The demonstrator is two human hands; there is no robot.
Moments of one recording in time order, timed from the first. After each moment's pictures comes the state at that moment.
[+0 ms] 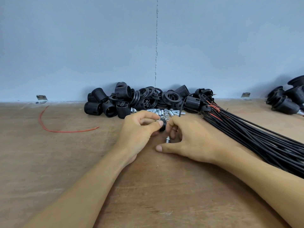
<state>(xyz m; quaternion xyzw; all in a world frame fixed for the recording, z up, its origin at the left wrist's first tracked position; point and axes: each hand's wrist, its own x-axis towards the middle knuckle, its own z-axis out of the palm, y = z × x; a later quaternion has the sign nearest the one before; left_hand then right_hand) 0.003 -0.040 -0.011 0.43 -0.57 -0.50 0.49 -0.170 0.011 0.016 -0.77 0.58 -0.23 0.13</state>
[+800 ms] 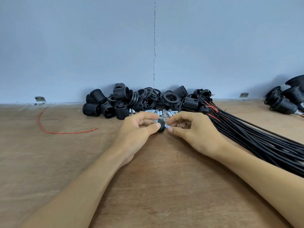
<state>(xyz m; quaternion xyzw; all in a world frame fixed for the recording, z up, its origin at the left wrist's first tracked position) 0.006 -0.043 -0.011 0.44 -0.61 -0.49 0.45 -0.183 -0.006 0.001 -0.69 0.57 -0.42 0.17</state>
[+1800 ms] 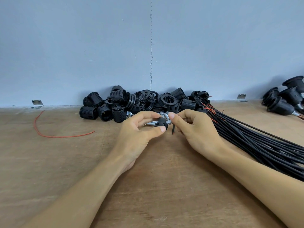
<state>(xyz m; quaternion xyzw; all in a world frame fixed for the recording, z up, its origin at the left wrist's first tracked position) -0.001 -0.035 -0.011 0.37 -0.60 -0.51 0.50 -0.179 -0.004 0.004 -0.61 0.58 -0.50 0.19</state>
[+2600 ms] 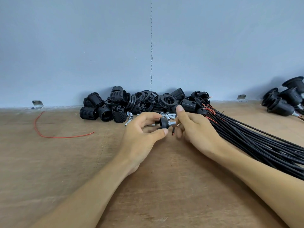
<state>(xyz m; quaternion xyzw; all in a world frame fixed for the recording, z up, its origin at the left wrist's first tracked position) -0.010 -0.028 -0.012 0.35 -0.59 -0.51 0.52 -0.184 -0.008 0.004 -0.63 0.60 -0.44 0.23</state>
